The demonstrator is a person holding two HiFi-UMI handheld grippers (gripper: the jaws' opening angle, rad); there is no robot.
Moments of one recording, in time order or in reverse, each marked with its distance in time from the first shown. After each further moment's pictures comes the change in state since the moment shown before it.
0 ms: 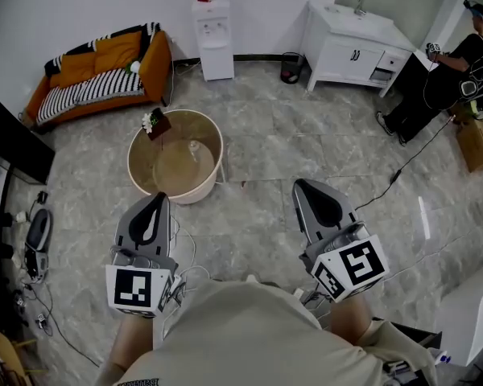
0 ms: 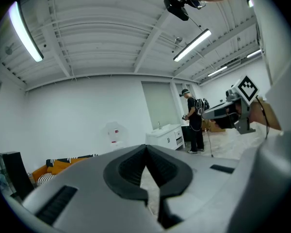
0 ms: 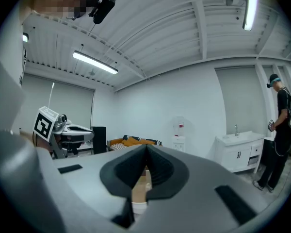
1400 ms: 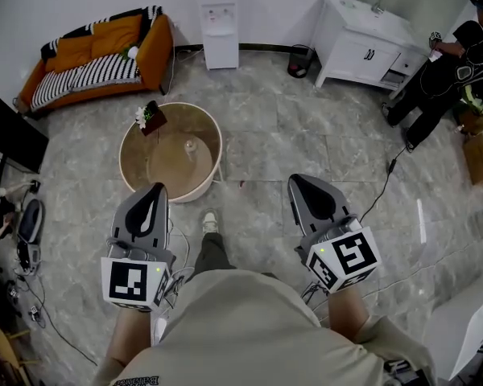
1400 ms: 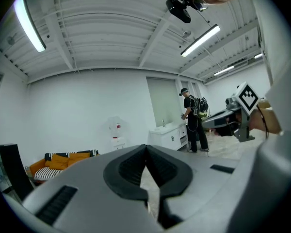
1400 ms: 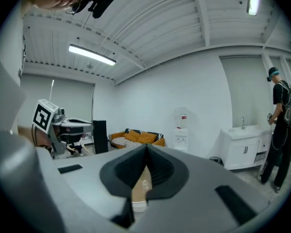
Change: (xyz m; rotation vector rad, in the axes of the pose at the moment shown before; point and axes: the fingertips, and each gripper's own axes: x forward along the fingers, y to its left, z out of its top) left arm 0.116 0.042 -0.040 -0.051 0.033 0.023; right arm 0.123 -0.063 -0.054 0.016 0.077 0.057
